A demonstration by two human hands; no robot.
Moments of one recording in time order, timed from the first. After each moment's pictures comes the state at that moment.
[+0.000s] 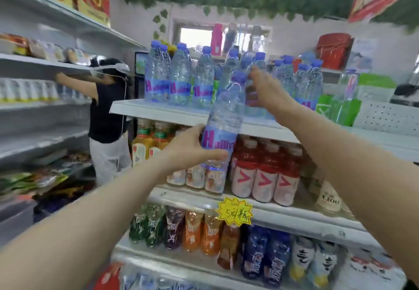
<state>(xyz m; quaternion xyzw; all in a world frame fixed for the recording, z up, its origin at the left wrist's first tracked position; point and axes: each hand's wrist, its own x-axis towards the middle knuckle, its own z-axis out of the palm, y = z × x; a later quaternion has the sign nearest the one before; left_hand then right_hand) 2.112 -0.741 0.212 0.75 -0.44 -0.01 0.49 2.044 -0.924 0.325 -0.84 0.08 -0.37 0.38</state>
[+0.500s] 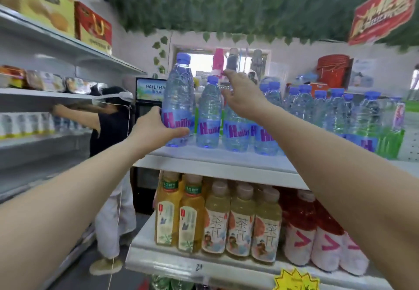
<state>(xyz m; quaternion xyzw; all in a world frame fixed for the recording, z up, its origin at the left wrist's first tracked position) 2.336 -0.668 0.309 0.80 -0.30 0.15 0.50 2.239 -0.864 0.394 -0.92 0.05 -0.40 0.03</state>
